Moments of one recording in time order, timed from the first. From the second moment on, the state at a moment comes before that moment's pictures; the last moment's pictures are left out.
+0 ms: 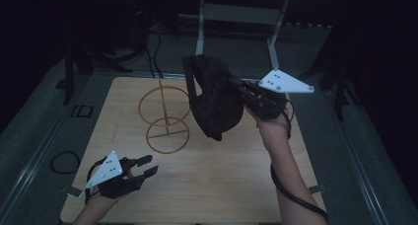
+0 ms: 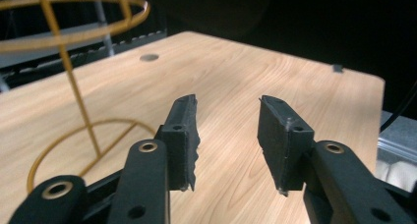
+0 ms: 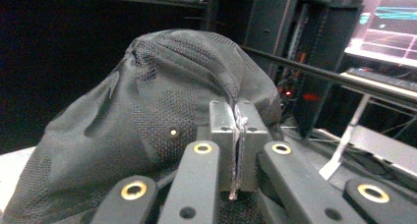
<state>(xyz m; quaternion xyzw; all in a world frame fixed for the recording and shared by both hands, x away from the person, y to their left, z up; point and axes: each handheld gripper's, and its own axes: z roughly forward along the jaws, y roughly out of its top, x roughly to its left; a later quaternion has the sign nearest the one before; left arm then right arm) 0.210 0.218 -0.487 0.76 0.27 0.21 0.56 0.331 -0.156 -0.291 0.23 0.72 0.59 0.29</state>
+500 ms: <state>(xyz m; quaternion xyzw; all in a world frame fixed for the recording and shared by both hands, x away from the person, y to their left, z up) 0.211 0.231 -0.534 0.74 0.34 0.22 0.53 0.366 -0.092 -0.289 0.23 0.74 0.57 0.27</state>
